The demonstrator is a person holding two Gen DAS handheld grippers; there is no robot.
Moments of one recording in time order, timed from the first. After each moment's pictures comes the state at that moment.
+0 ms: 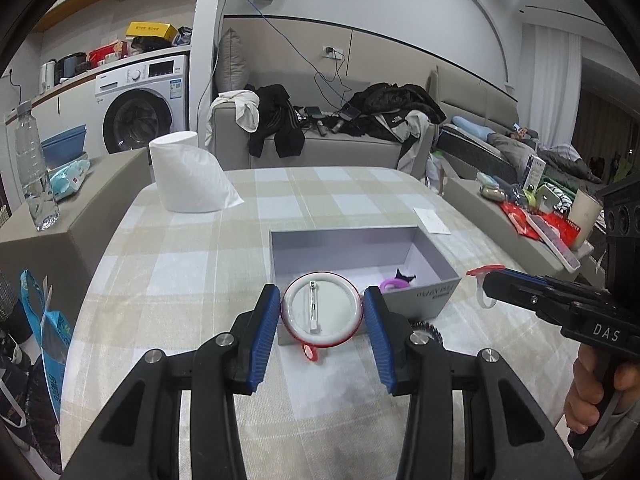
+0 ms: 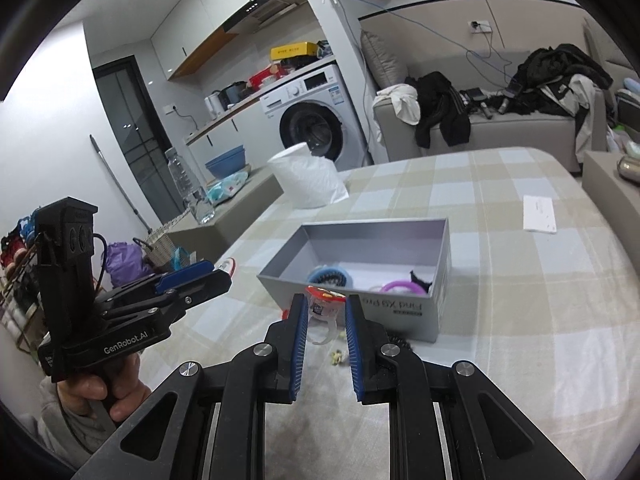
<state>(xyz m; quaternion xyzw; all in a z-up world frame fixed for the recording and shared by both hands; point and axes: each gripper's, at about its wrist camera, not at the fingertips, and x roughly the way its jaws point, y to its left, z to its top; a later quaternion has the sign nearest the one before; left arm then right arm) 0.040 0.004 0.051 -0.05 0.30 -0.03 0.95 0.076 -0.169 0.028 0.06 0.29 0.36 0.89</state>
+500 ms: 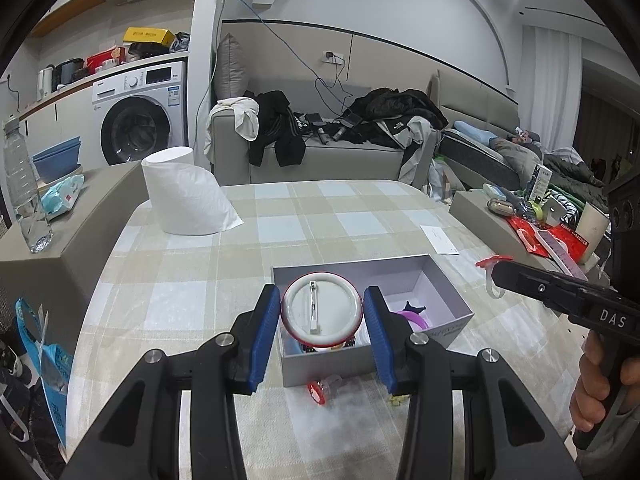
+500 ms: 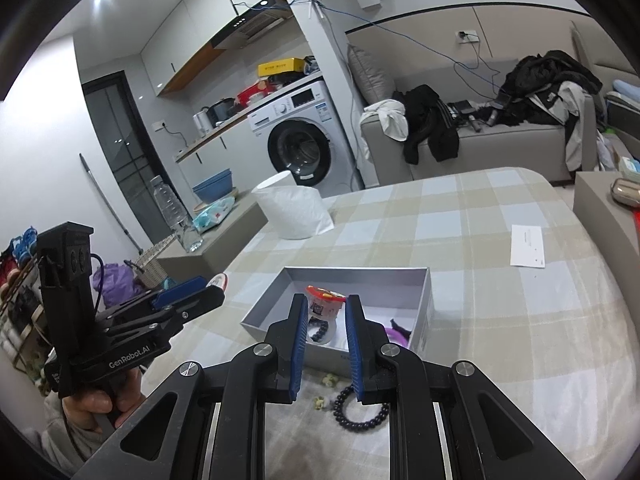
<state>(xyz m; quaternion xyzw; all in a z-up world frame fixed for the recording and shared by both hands) 0.068 0.009 0.057 -0.05 0.29 -0.03 0.96 0.107 -0.173 0.048 0.08 0.28 0.34 0.89</state>
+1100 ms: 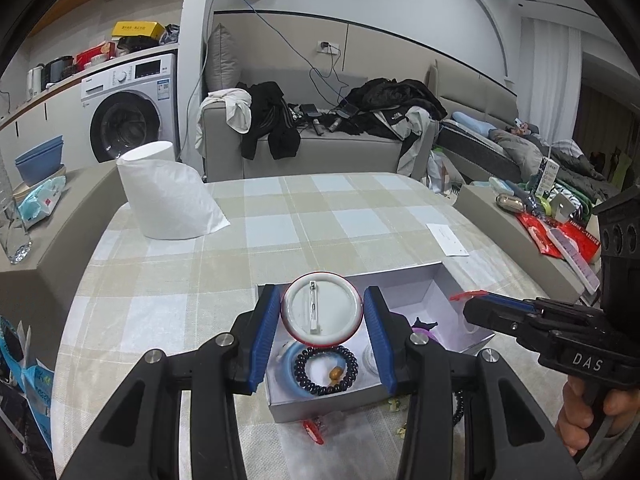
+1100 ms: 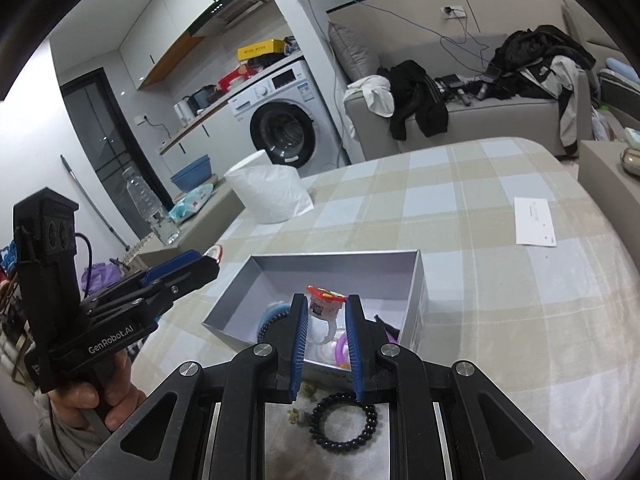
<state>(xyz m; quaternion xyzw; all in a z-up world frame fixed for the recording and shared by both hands) 0.102 0.002 0.044 -0.04 0.31 -0.04 0.95 0.142 -0.161 0.019 0.08 0.32 0.32 0.89</state>
